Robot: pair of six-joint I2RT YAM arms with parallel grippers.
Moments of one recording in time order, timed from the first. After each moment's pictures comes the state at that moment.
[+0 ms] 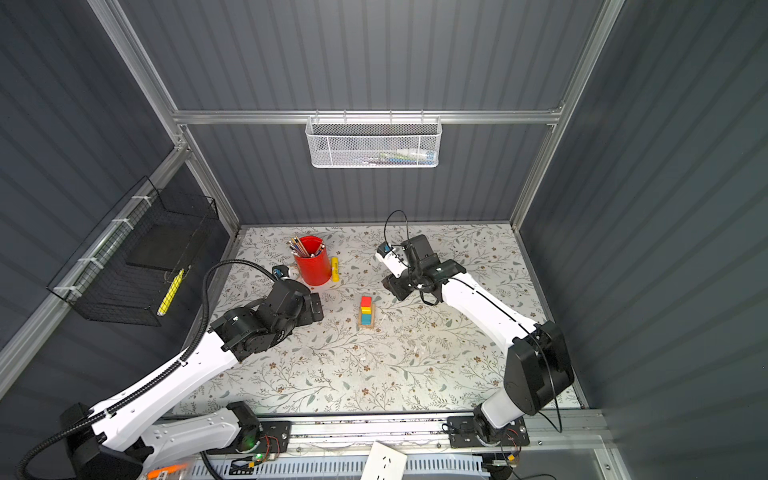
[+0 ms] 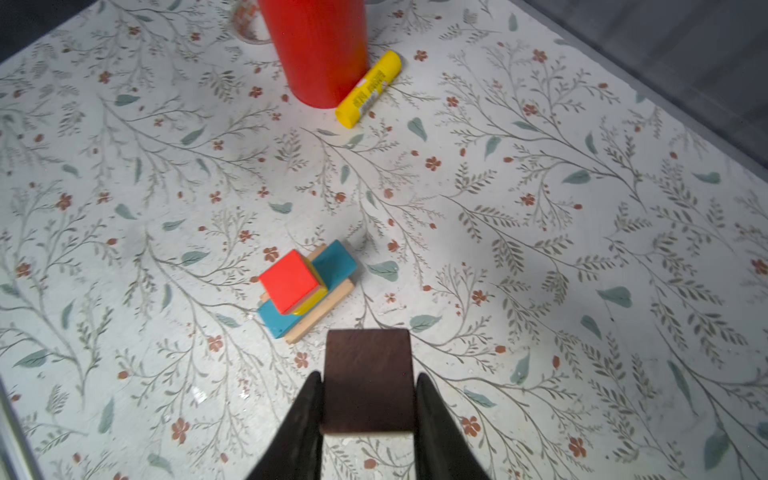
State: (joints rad) left arm -0.77 1.07 1.00 -0.82 -0.50 -0.72; right arm 0.56 1.54 1.29 -0.58 -0.24 -0.25
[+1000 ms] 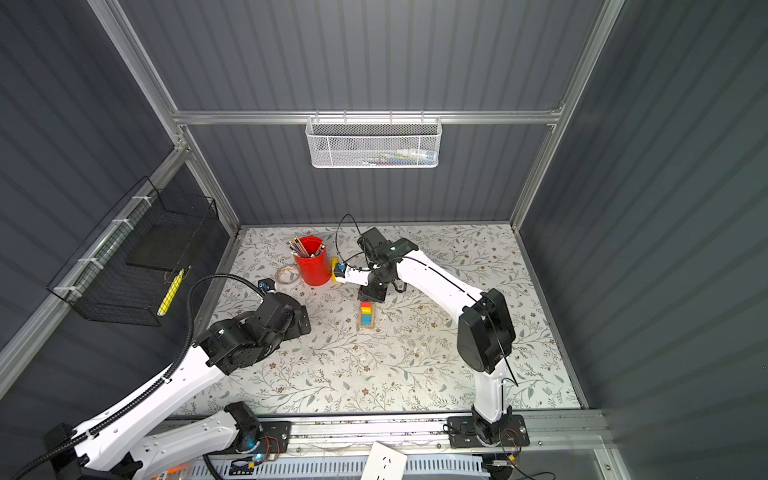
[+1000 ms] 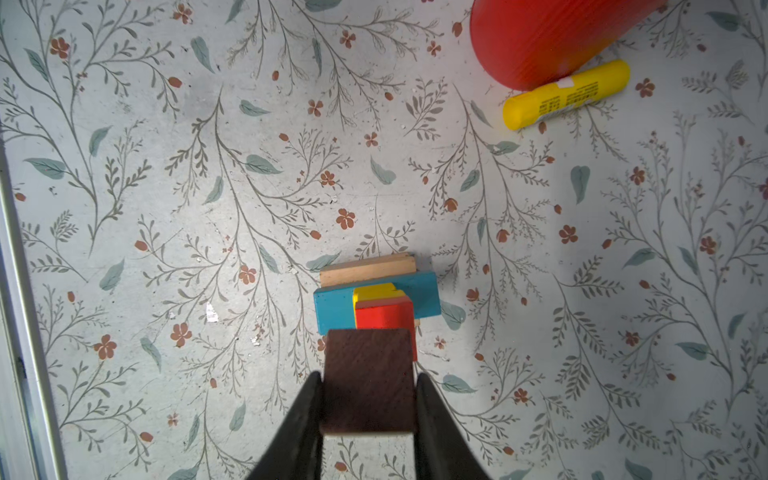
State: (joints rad) left arm -0.77 0.98 0.94 -0.94 -0.52 -0.79; right arm 0.70 1.93 1.76 -1.01 -0.24 -0.68
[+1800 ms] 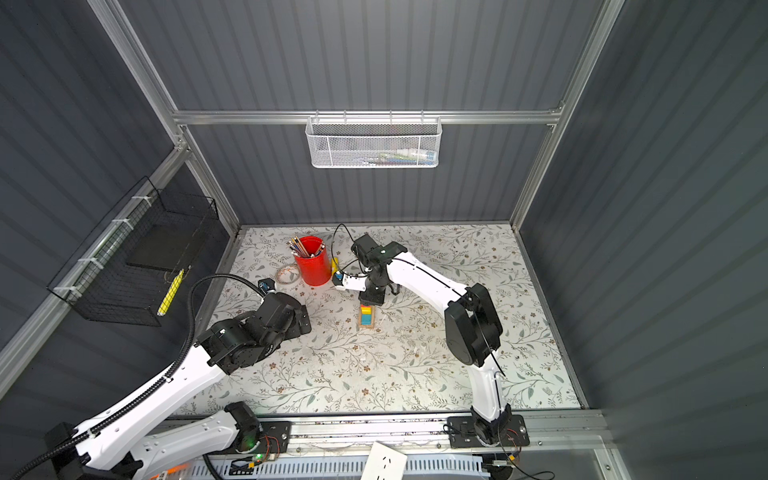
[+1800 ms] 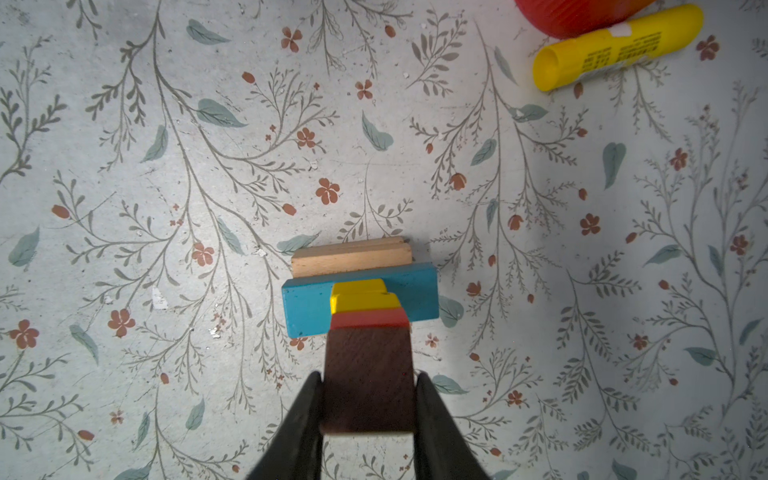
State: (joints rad) left arm -0.77 0.98 0.94 -0.93 -0.52 -0.79; right arm 0.72 2.02 1.78 -1.02 -0.15 -0.74
